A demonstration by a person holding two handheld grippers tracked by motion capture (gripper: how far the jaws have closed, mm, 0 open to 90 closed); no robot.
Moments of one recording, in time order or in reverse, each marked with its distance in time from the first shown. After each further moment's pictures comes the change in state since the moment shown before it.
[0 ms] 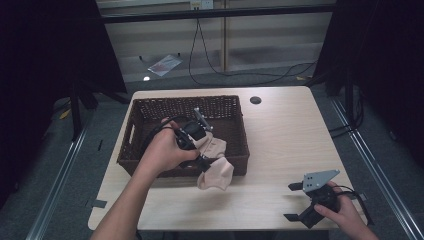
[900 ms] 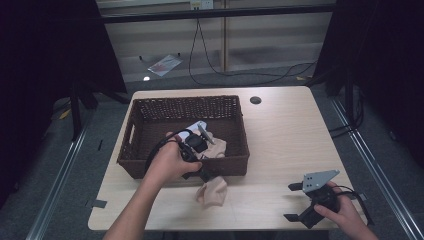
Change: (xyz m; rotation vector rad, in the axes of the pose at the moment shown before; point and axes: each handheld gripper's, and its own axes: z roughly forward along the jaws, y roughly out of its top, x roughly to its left) left arm 0.012 -0.012 0.036 0.010 -0.007 -0.005; right arm 0.000 0.000 0.000 0.003 0.000 -0.002
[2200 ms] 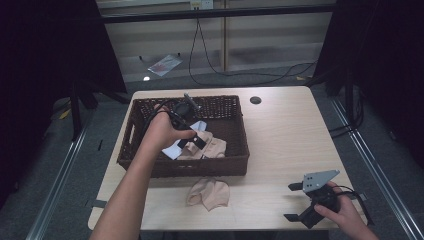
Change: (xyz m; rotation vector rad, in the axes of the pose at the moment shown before) left arm 0.060 0.028 -0.042 -0.139 0.223 -0.098; right arm 0.000 0.000 0.000 -0.003 0.000 -0.003
